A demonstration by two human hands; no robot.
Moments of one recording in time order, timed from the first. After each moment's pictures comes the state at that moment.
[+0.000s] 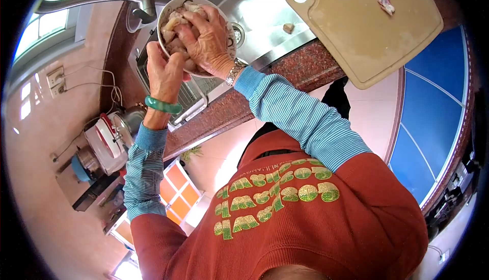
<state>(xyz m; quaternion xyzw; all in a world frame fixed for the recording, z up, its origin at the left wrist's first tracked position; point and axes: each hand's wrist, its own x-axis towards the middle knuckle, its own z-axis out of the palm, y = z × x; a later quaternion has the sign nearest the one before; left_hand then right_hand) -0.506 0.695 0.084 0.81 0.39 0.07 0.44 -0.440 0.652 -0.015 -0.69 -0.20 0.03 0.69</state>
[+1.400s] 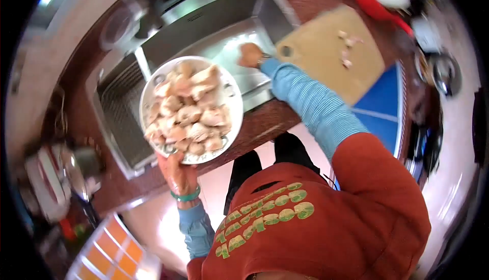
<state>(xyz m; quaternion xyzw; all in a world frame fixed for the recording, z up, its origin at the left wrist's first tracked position) -0.630 0.641 0.022 0.33 0.41 0.33 0.79 -0.277 0.613 -0.165 -0.85 -0.47 0.24 0.06</state>
